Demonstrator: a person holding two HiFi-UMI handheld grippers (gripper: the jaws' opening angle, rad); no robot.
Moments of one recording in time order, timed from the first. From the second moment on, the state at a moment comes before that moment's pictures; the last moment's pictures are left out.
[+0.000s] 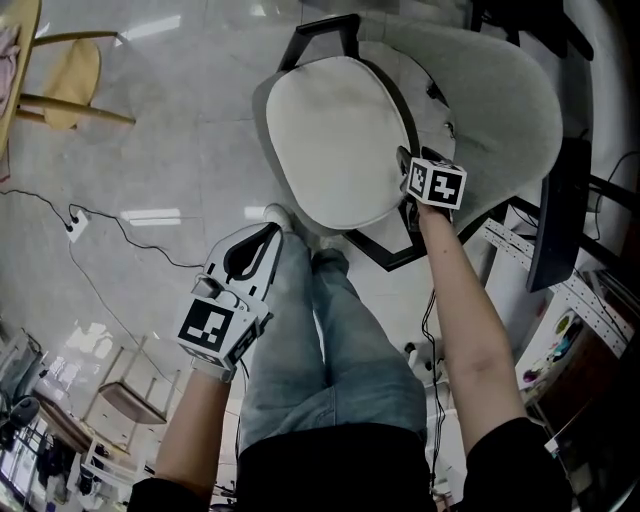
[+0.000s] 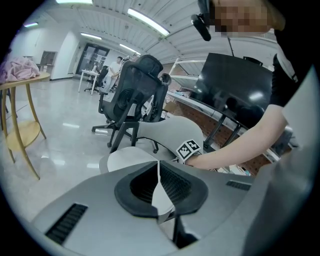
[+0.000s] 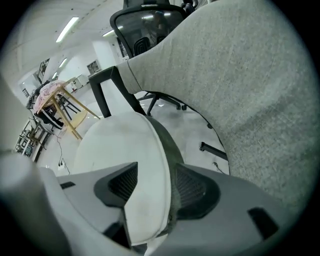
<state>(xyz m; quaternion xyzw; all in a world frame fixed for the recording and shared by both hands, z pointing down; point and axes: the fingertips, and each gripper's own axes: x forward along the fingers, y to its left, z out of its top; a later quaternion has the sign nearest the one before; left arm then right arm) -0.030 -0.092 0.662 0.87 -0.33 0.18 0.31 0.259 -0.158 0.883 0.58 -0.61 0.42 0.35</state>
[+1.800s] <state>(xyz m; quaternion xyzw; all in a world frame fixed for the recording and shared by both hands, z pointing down) -0.030 -0.111 0.444 0.90 -0.40 0.10 0.17 0.068 -0.160 0.496 0.49 -0.80 0.30 0.16</state>
